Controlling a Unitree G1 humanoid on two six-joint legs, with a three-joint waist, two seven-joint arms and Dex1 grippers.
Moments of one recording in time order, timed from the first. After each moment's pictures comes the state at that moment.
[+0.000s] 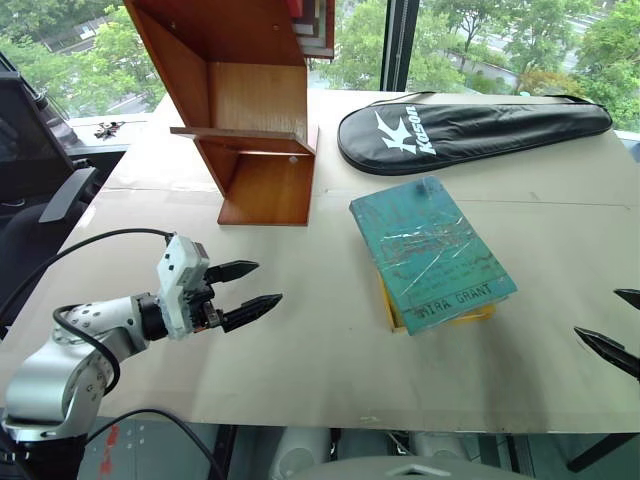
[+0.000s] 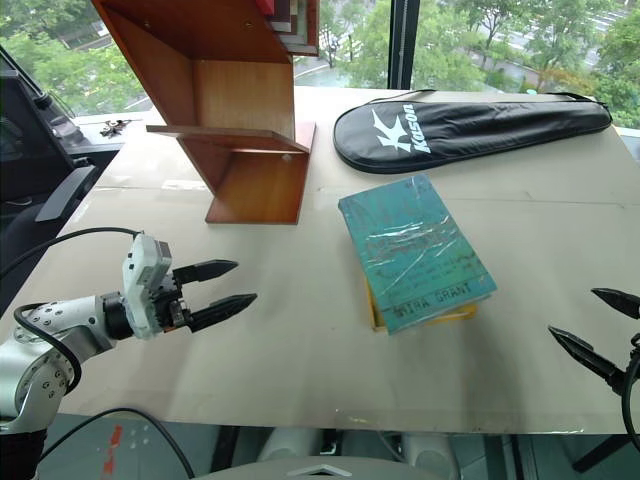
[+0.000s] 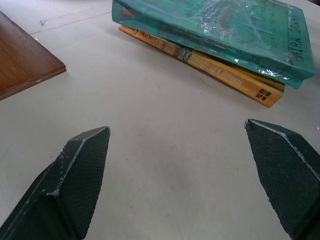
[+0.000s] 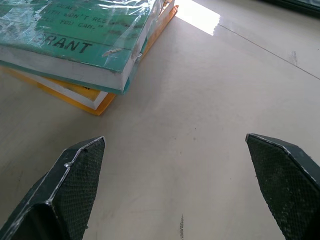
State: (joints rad) left arm 0.09 0.82 0.32 -0.38 -0.67 0.58 -0.98; right arm 0.57 -0.77 -0.82 -0.49 0.56 0.44 0.99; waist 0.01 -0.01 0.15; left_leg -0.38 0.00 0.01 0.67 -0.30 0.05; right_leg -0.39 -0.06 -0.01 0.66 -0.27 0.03
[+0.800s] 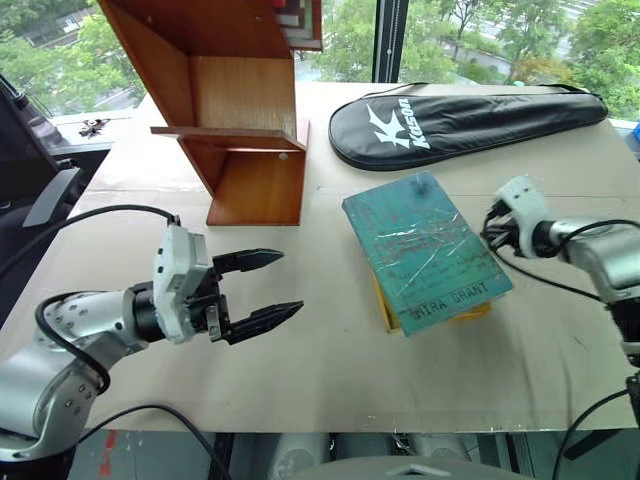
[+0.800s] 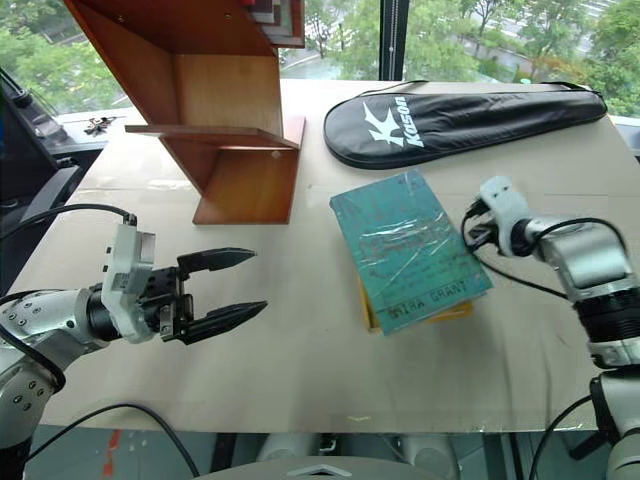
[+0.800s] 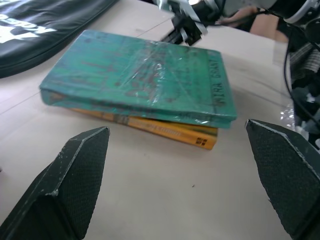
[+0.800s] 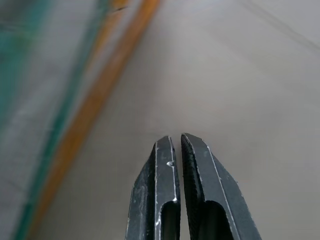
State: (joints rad) left arm 0.12 0.84 0.39 -0.61 -0.82 0.58 -0.99; right arm -0.65 -0.77 0.25 0.09 0.27 0.89 0.68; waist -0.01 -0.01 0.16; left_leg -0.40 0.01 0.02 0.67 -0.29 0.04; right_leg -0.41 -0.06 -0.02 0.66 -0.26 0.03
